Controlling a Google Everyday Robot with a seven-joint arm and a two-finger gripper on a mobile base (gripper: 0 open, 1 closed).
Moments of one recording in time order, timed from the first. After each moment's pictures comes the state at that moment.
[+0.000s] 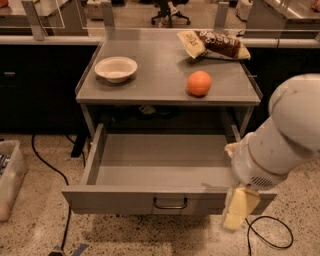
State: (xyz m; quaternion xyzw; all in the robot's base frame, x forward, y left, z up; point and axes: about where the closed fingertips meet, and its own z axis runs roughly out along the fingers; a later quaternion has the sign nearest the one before) arm 0.394 -0.158 0.802 -0.61 0.78 0.03 0.14
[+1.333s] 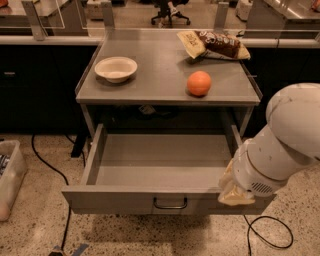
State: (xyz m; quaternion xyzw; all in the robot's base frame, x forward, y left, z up) arm 0.385 -0.161 0.790 -0.61 0.78 0.04 0.12
